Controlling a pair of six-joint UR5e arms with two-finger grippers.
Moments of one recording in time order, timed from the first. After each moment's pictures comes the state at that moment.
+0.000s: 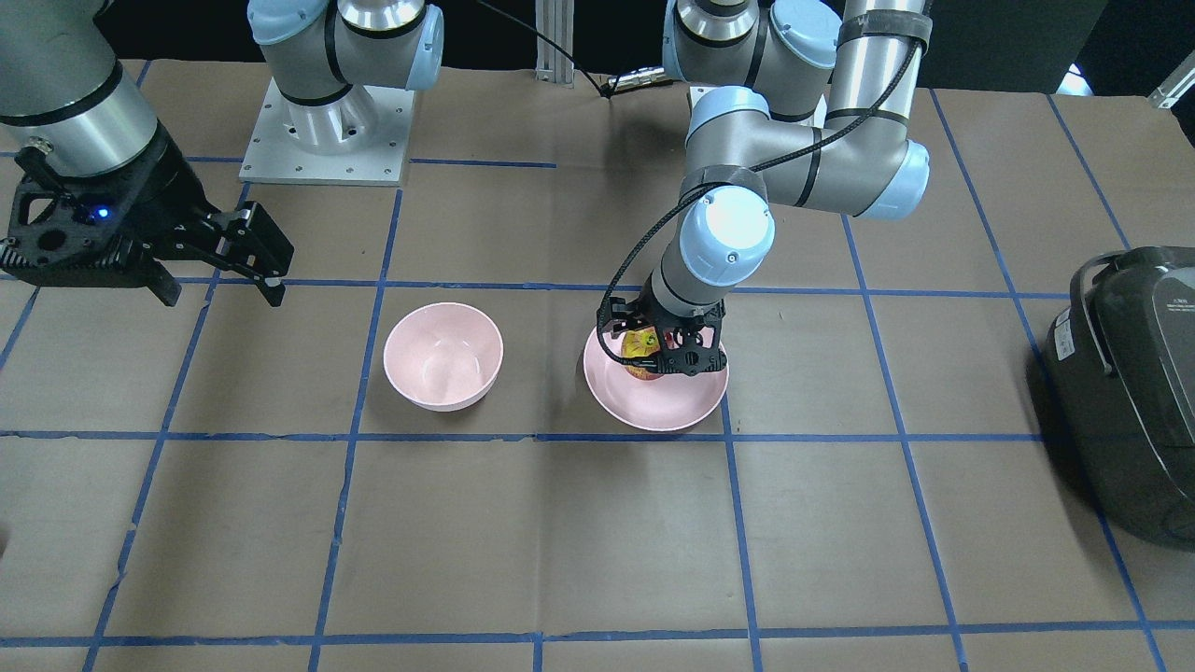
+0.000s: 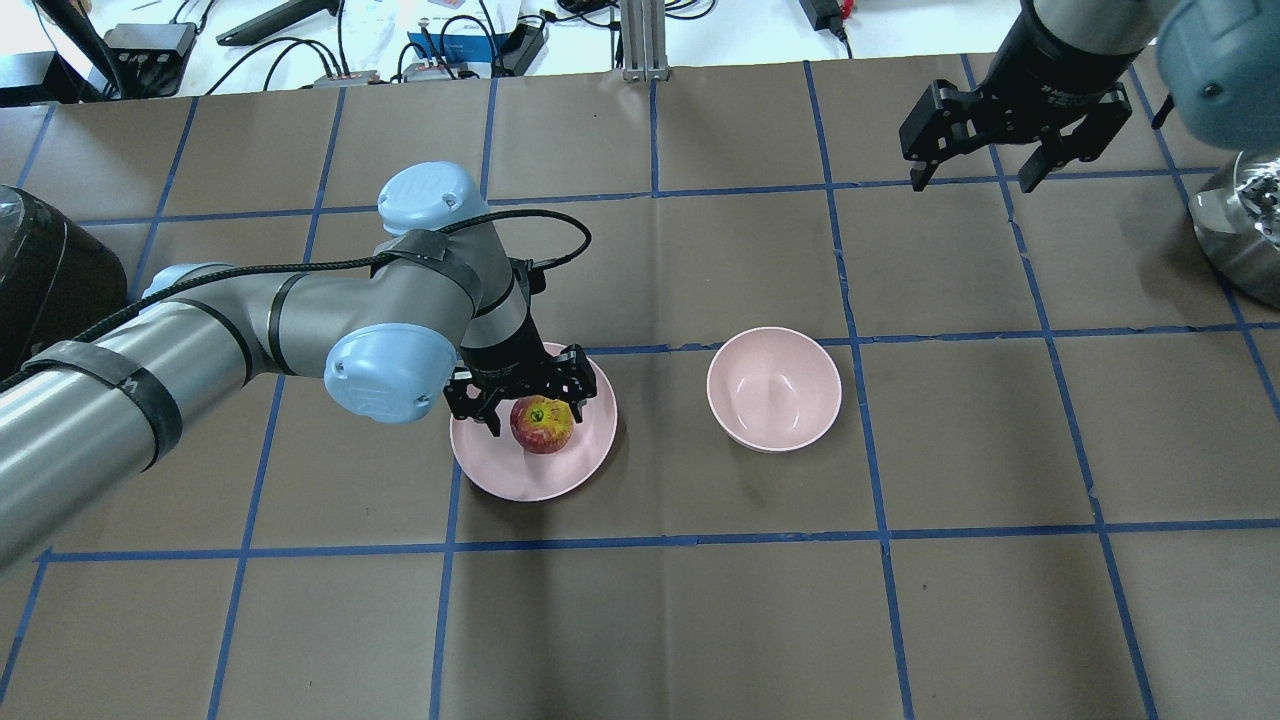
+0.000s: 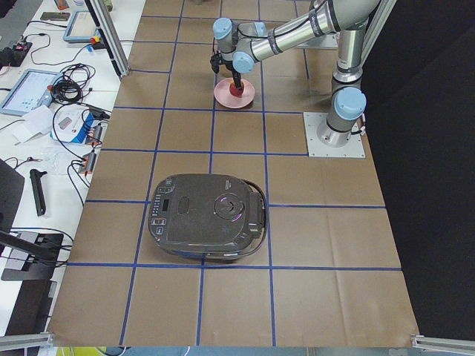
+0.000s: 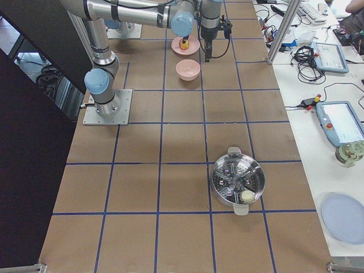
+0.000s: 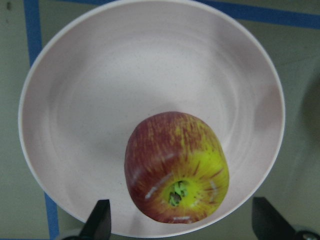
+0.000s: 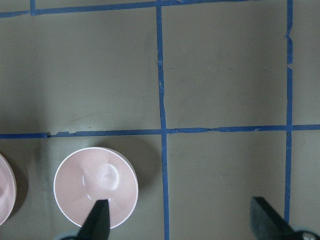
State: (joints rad) left arm -1.74 -1.85 -1.93 -1.16 1.44 -0.25; right arm 1.48 -1.51 1.54 -1.67 -1.50 -0.06
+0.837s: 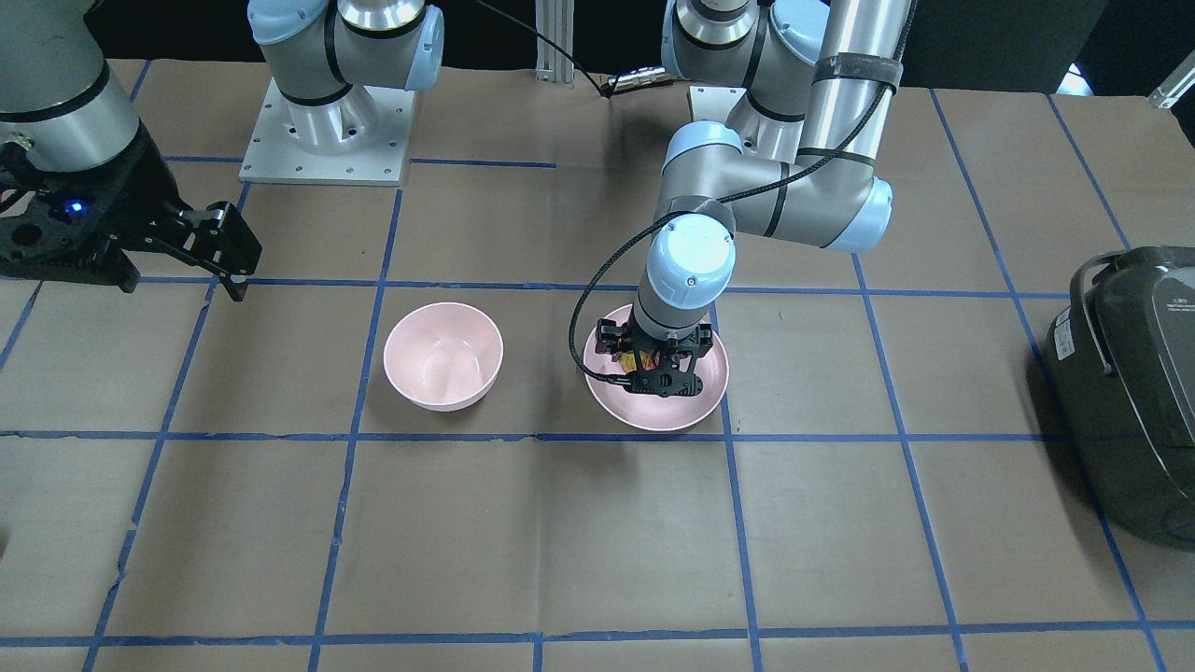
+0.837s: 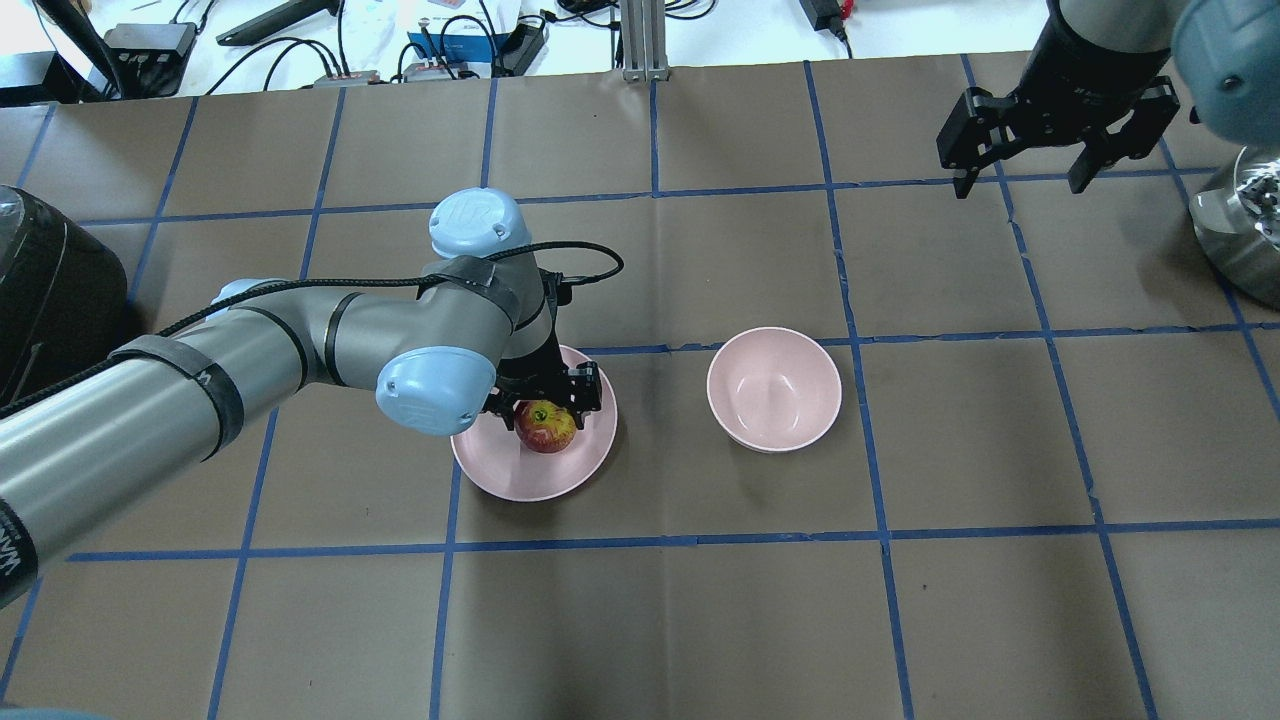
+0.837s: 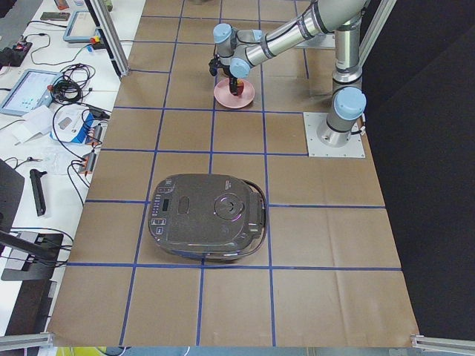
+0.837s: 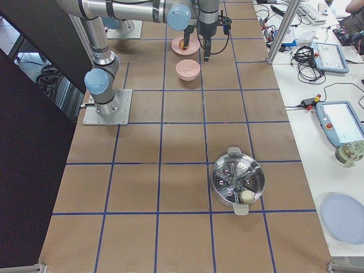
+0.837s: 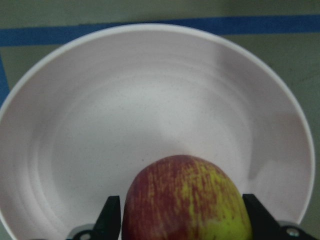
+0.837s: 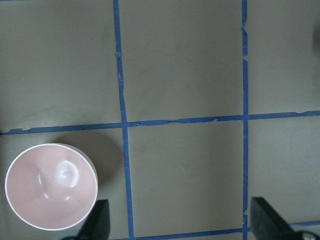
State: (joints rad) left arm -1.78 -1.92 -1.93 -1.04 1.52 -0.17; right arm 1.47 -1.51 1.55 -1.66 -1.64 -0.06
